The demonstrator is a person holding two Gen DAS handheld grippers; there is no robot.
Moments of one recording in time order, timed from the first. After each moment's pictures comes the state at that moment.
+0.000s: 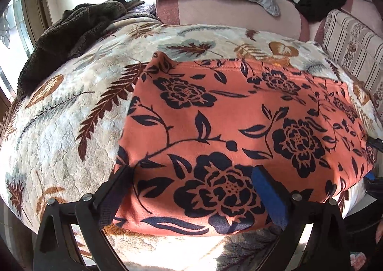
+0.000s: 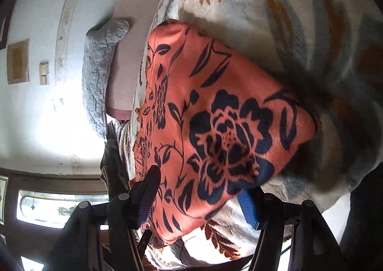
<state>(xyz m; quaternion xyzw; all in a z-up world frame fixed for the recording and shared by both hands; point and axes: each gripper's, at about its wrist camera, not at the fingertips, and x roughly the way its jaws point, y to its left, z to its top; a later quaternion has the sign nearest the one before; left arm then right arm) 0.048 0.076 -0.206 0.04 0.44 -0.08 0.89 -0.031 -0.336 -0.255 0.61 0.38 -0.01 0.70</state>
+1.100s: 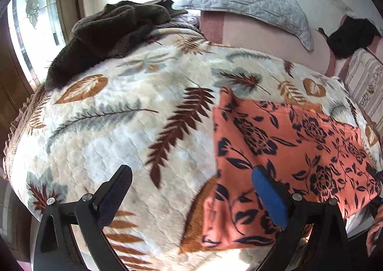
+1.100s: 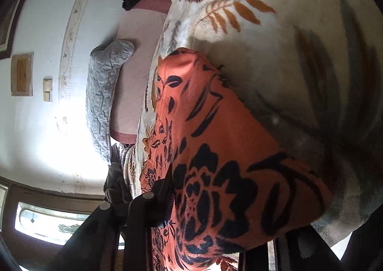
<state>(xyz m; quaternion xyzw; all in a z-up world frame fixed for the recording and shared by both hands) 0.085 0.169 -0.160 -0.01 0.43 -0.01 0.90 -0.010 -0.348 -0.233 0.60 0.33 -0.05 0.73</state>
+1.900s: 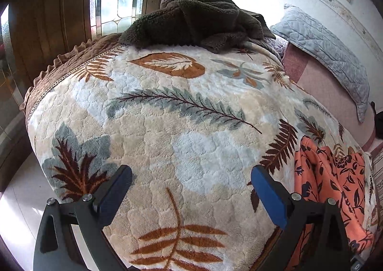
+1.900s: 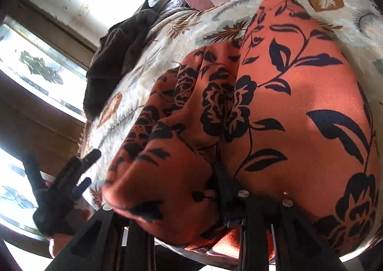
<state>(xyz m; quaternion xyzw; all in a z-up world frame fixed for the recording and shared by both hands) 0.071 0.292 -0.183 -0.17 0.40 0.14 0.89 0.069 -0.006 -0.184 0.24 0.50 0.15 0.82</state>
